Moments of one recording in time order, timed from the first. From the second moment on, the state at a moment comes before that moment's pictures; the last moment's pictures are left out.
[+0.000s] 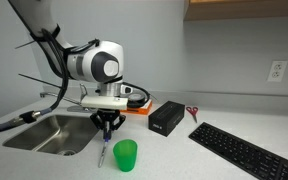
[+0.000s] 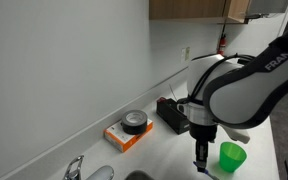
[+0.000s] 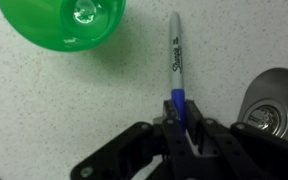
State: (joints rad) arm 0.03 0.26 -0.04 -2.33 0.15 2.42 -0.34
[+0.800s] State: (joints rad) arm 0.01 0.34 -0.01 -2.23 0.13 2.42 -0.33
